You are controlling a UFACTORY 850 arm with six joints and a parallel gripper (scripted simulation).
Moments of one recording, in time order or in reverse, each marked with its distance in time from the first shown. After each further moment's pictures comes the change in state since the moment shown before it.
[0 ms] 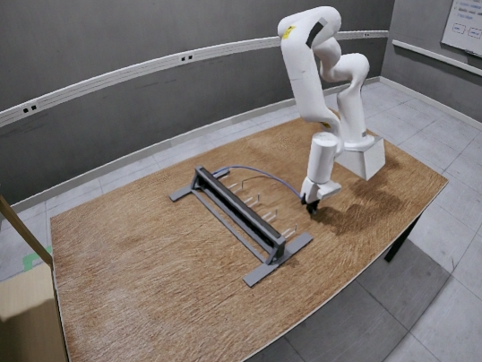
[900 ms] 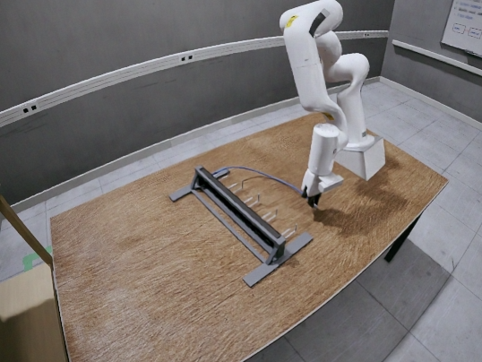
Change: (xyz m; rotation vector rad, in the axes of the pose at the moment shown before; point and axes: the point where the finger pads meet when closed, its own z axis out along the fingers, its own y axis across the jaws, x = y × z) arm 0.000 0.000 -0.034 -0.001 0.001 0.000
